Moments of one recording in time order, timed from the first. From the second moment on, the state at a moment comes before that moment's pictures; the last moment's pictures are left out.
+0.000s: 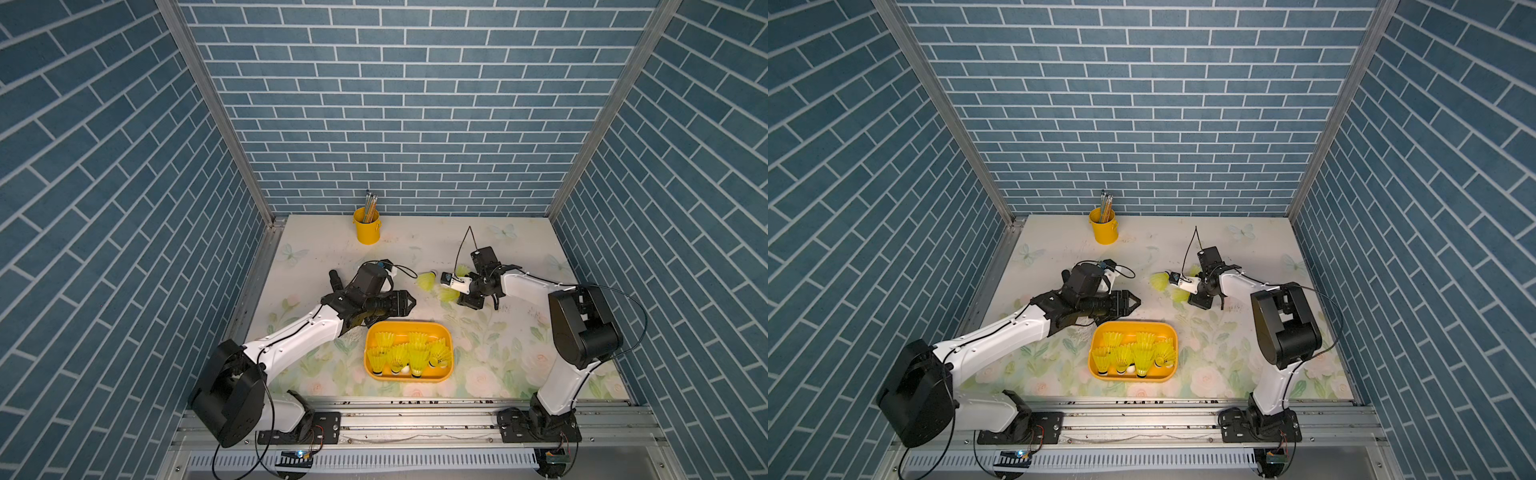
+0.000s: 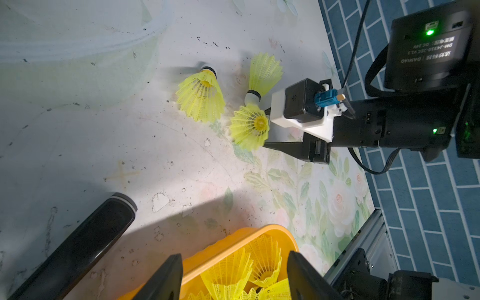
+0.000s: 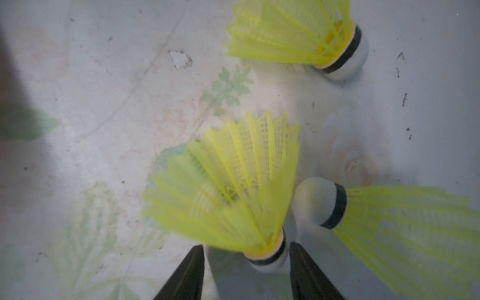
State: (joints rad) left arm -0.66 1.37 0.88 -0.24 0.26 -0.61; right arm 0.38 1.80 1.07 -0.43 -0.19 -0.94
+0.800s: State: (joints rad) left arm -0.66 1.37 0.87 -0.24 0.30 -0.61; right arm 0.38 1.91 1.21 -0.46 -0.22 -0.96
